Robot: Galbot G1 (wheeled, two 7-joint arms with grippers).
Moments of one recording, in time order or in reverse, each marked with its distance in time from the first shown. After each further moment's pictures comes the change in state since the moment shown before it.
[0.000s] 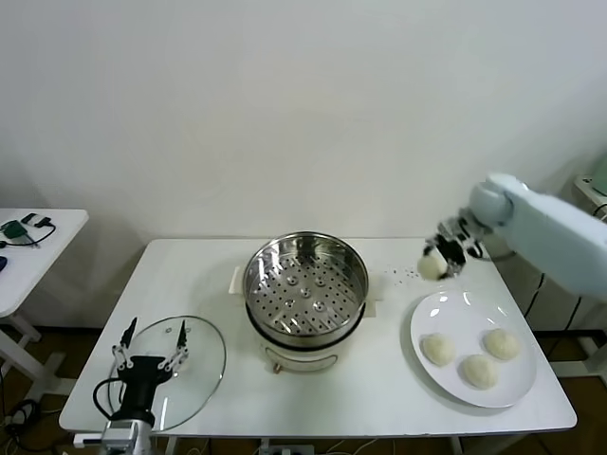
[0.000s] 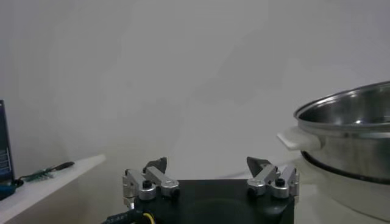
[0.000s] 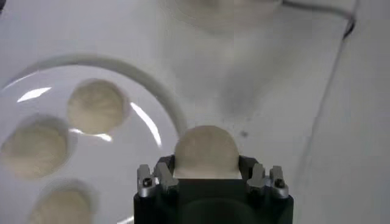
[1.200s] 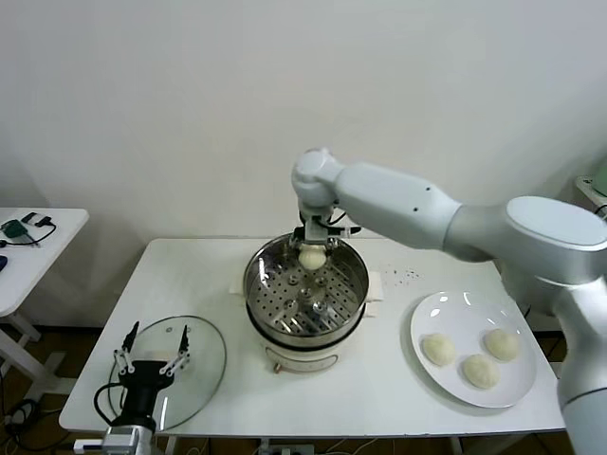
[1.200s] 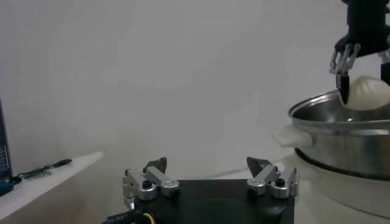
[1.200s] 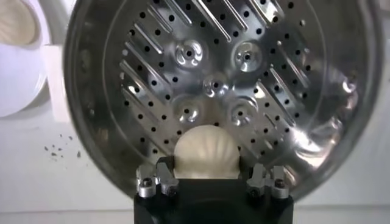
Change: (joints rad) left arm 0.019 0.000 -0.002 -0.012 0.002 0.008 -0.001; right arm -0.159 0.449 -0.009 -0.101 -0.374 0.303 0.048
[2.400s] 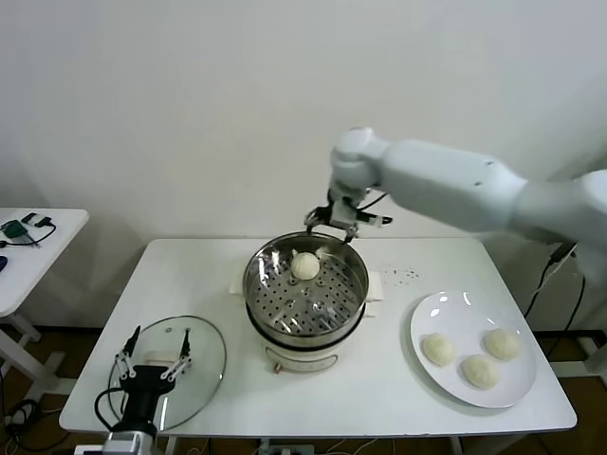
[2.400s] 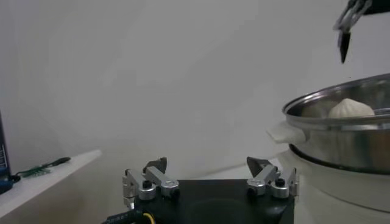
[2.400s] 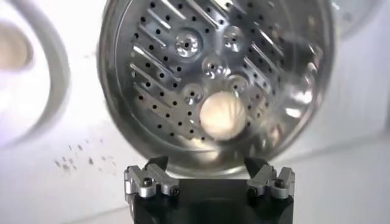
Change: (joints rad) left arm 0.040 0.005 0.010 -0.029 0.006 -0.003 -0.003; right arm 0.361 -0.453 -0.317 0.342 0.613 -0.525 0.145
